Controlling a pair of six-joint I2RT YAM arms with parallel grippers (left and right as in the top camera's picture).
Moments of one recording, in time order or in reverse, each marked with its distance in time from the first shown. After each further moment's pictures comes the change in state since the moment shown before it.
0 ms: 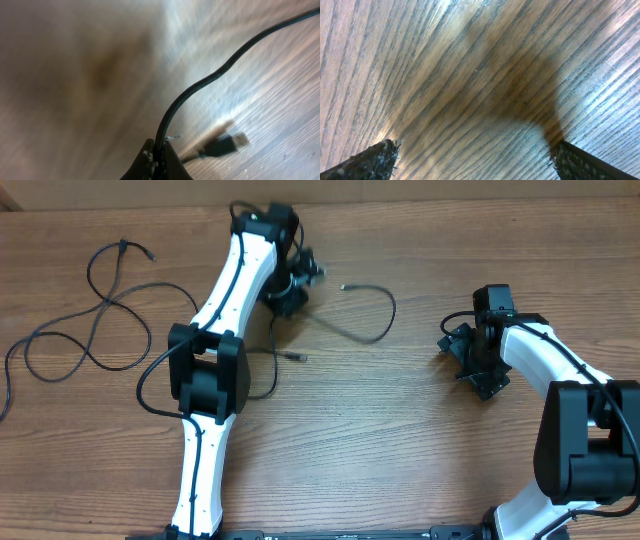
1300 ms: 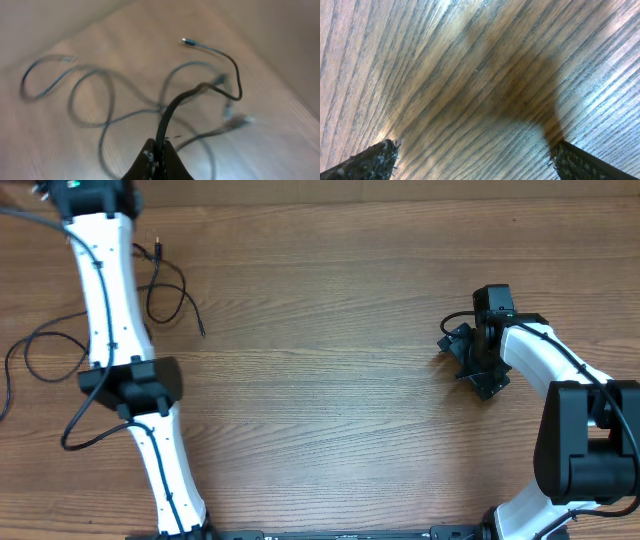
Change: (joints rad) left arm 0.428 0.000 0.597 -0.165 -0.726 -1.313; right arm 0.000 0.000 0.000 0.001 0.000 0.000
